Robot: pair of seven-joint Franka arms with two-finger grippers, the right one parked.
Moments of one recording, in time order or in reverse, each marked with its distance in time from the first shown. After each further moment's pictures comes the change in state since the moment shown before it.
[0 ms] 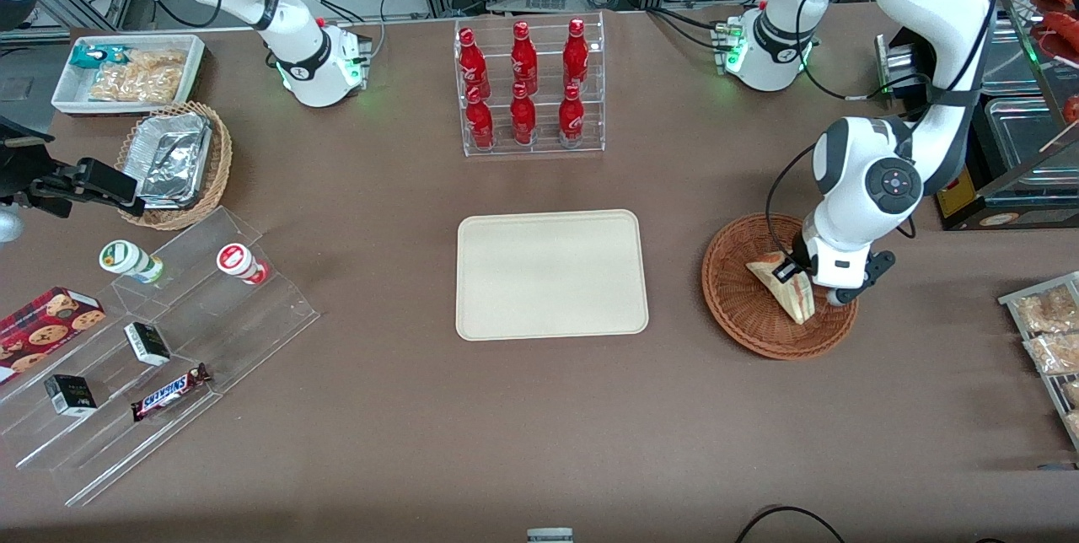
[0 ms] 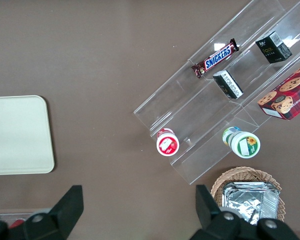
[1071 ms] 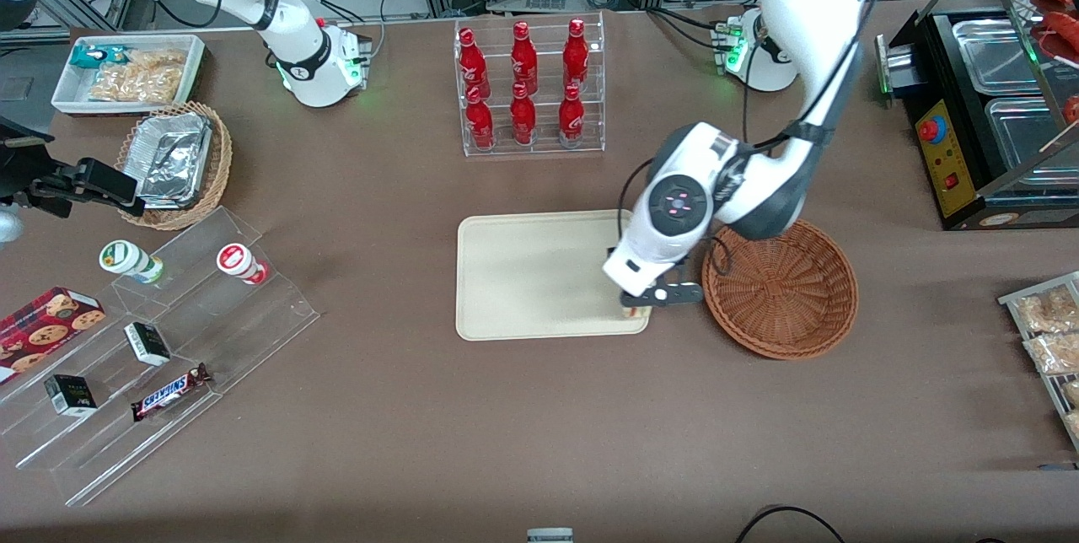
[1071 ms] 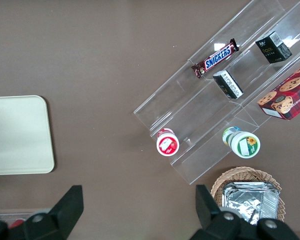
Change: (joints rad) arm -0.268 0.304 -0.219 0.553 0.060 -0.360 -0.048
